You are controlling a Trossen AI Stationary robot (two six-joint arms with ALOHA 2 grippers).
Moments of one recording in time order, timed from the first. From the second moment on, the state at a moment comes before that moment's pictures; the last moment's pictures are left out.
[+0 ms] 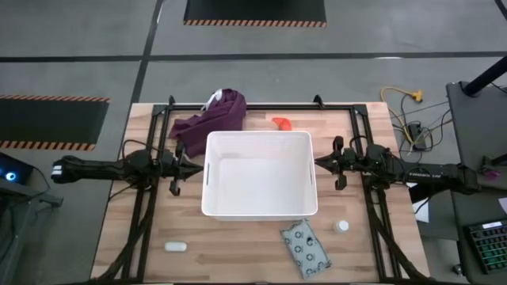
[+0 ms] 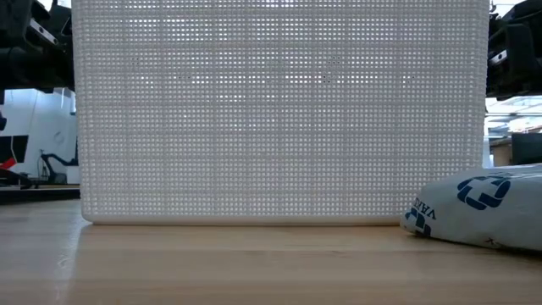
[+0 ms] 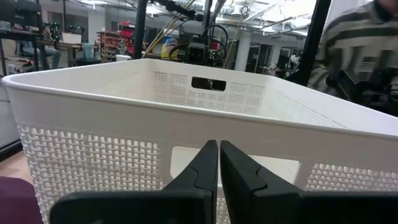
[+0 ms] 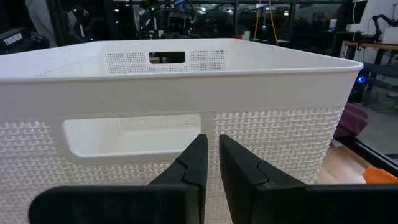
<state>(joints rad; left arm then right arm) 0.01 0.24 0.01 0.26 0.01 -0.14 -0.21 0.31 0.01 0.29 -0.16 0.05</state>
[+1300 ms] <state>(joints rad) 0.01 0.24 0.01 0.26 0.01 -0.14 -0.21 0.31 0.01 0.31 -0.19 0.56</state>
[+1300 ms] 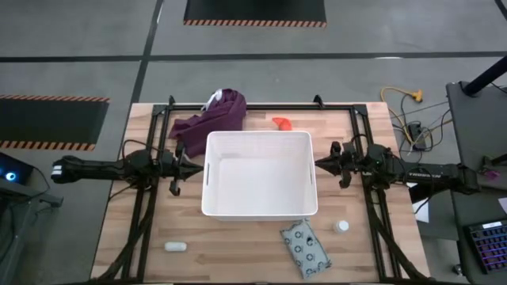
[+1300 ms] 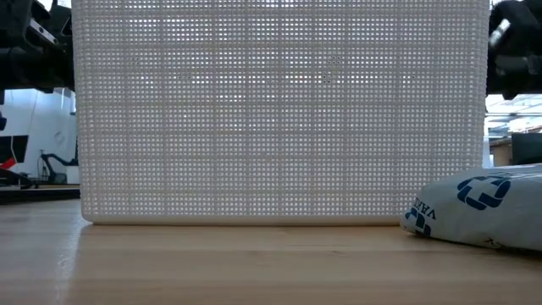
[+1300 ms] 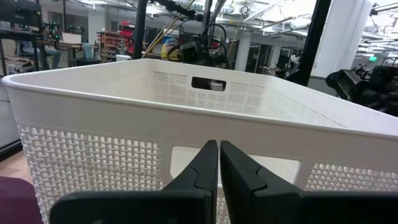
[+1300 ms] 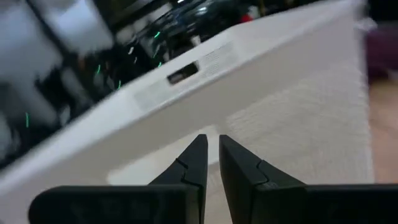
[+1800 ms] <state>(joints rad) 0.01 0.24 0.01 0.26 0.01 -0.22 -0.21 0.31 0.01 0.33 -0.06 0.75</state>
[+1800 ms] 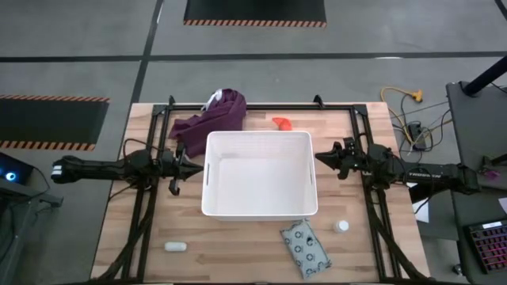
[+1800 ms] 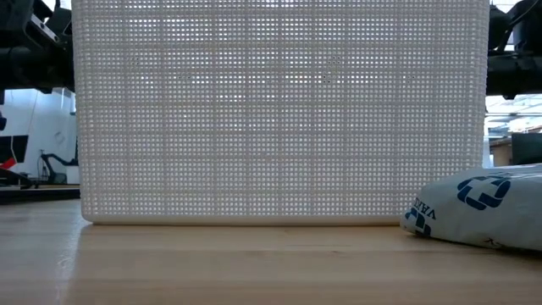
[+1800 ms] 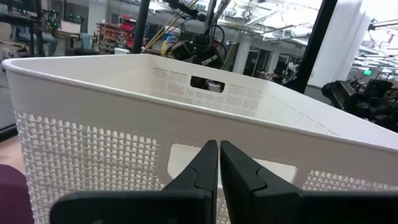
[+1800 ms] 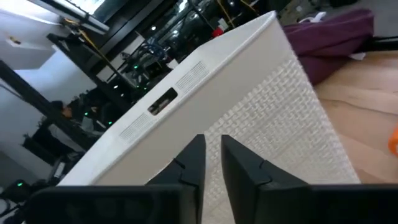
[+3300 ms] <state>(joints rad) 0.01 0.24 0.01 0.26 0.00 -0.22 0.10 0.80 1.16 -1.15 -0.44 0.57</state>
